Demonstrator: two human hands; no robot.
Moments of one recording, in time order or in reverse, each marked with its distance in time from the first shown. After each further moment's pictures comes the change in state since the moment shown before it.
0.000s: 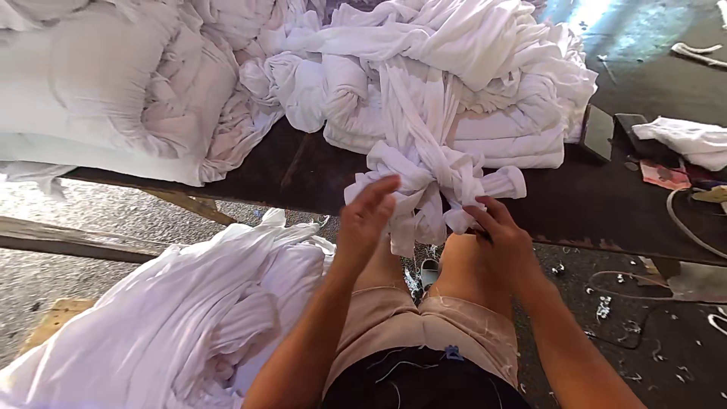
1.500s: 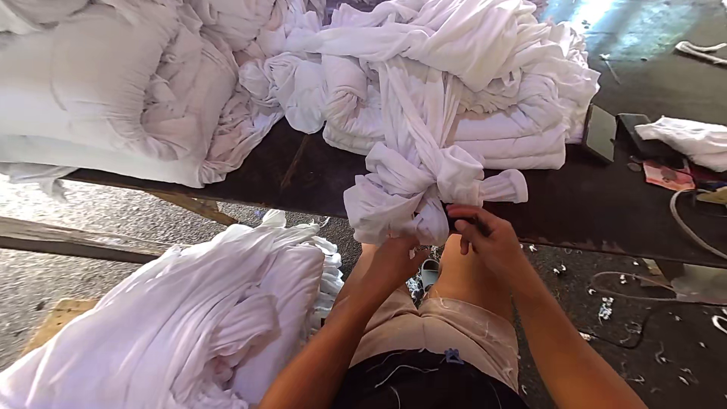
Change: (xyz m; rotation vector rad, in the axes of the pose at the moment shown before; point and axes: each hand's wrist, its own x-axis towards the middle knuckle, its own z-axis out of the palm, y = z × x) left_hand -0.018 -0.047 0.040 0.580 -0.495 -0.497; right_hand 0.013 -0.018 0.001 0.776 -0.140 0.233
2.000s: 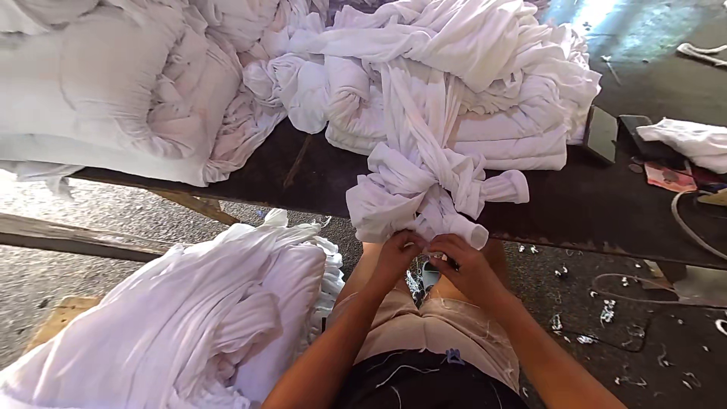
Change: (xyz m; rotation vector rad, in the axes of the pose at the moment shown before) left_hand 0.008 -0.028 0.031 -0.693 0.227 0.091; right_hand -0.027 0.033 0.035 -0.379 -0.124 -0.279
